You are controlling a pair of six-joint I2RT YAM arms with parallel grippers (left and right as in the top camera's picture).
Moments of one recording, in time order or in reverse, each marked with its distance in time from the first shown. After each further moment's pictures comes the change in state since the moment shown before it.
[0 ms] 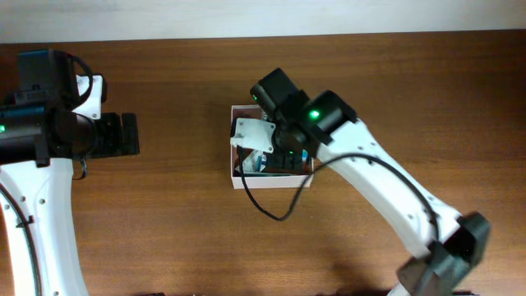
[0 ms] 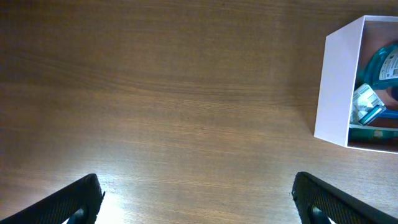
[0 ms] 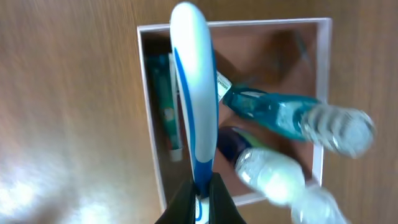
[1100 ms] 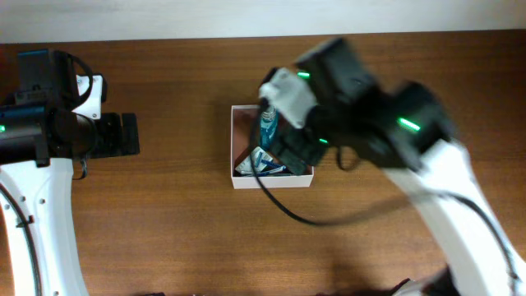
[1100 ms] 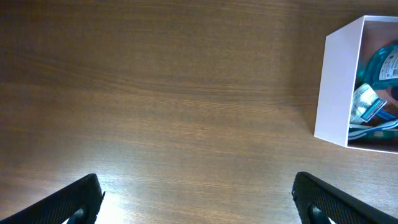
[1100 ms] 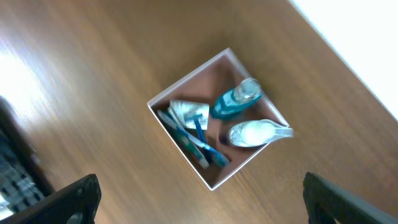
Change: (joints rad) left arm 0.000 0.000 0.000 0.000 0.000 0.000; right arm -0.024 -0.187 0.379 -0.246 -0.047 0.589
